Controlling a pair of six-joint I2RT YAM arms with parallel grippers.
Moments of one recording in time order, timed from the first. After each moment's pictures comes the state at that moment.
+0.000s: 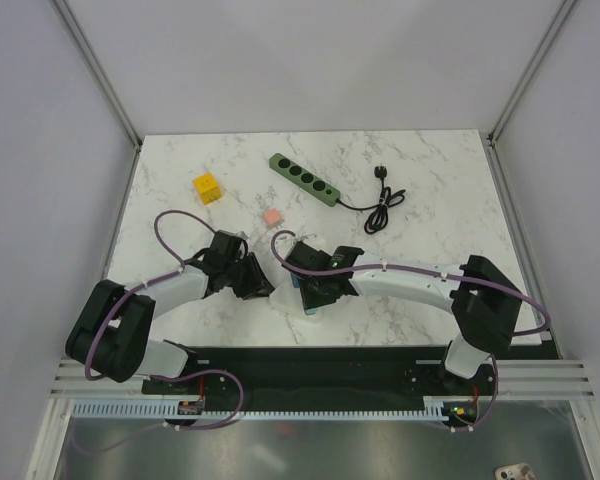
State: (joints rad) left arm -0.42 1.38 0.54 -0.15 0.31 -0.79; right arm 1.07 1.70 1.20 -0.70 0.15 0.79
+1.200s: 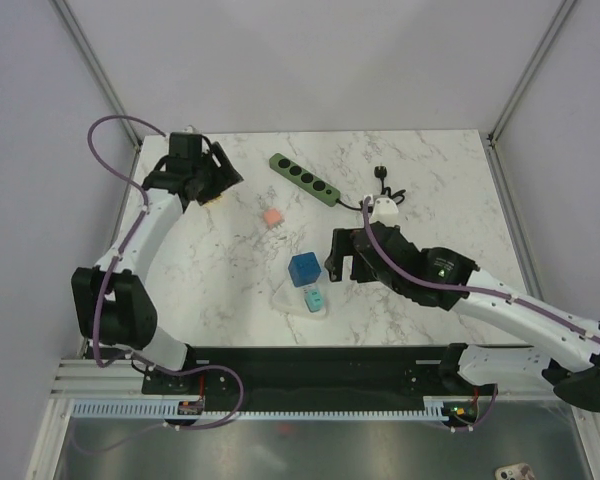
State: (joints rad) left arm -0.18 1.50 1.31 -0.54 0.05 -0.64; right arm 1.02 1.14 1.16 -0.76 0.41 0.76
